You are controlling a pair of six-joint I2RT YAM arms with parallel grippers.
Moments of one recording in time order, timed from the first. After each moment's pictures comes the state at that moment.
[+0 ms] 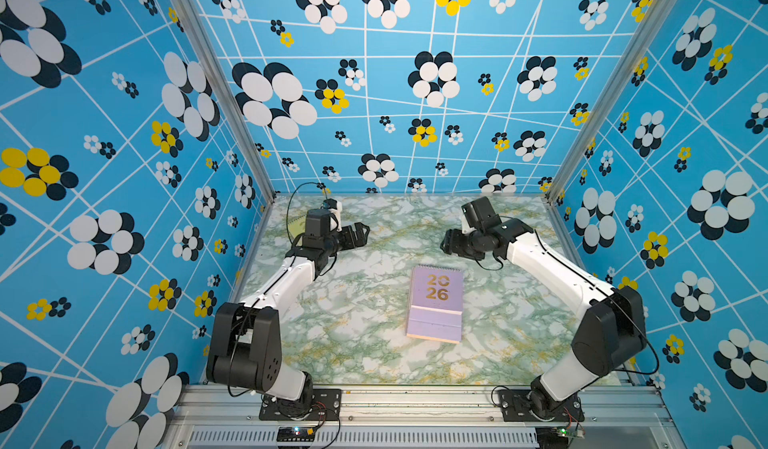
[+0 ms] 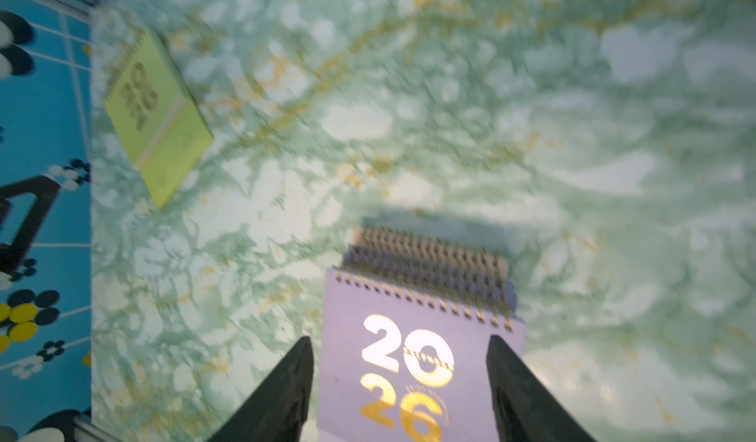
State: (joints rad) left arm -0.11 1.50 1.03 -0.08 0.29 -0.38; right arm 0.48 1.69 1.51 -0.73 -0.08 0.53
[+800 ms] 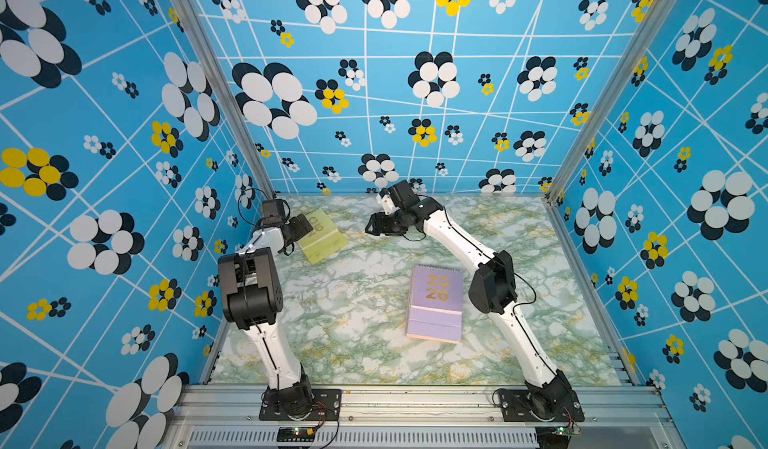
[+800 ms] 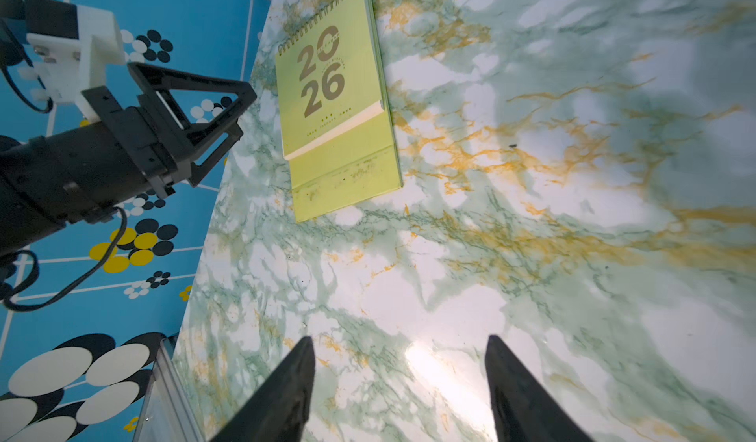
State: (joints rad) left arm 0.25 1.99 1.40 -0.27 0.13 -0.45; right arm 0.67 2.56 2.54 -0.84 -0.35 0.46
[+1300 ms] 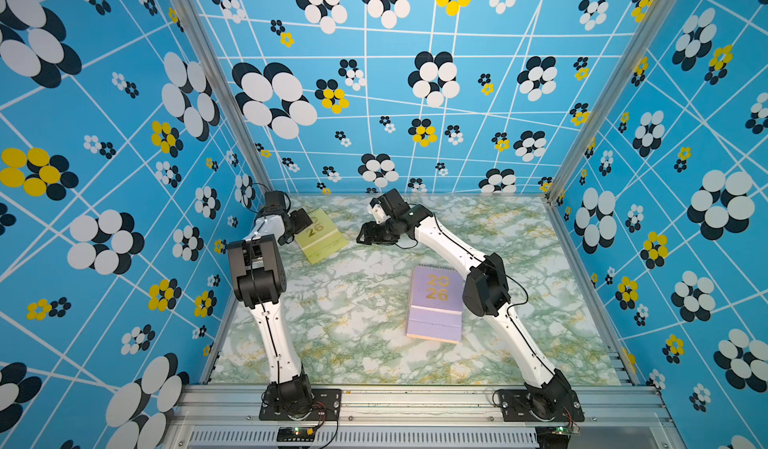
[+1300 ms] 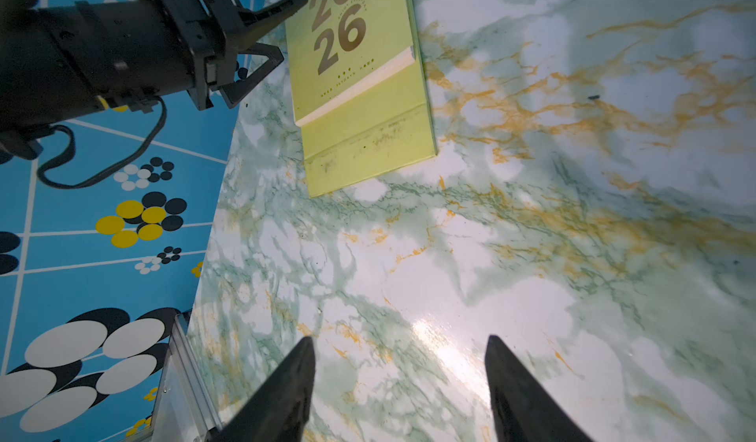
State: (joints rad) left arm 0.25 2.26 1.73 -0.43 0.16 -0.44; right arm 0.71 2.59 2.54 -0.82 -0.38 0.49
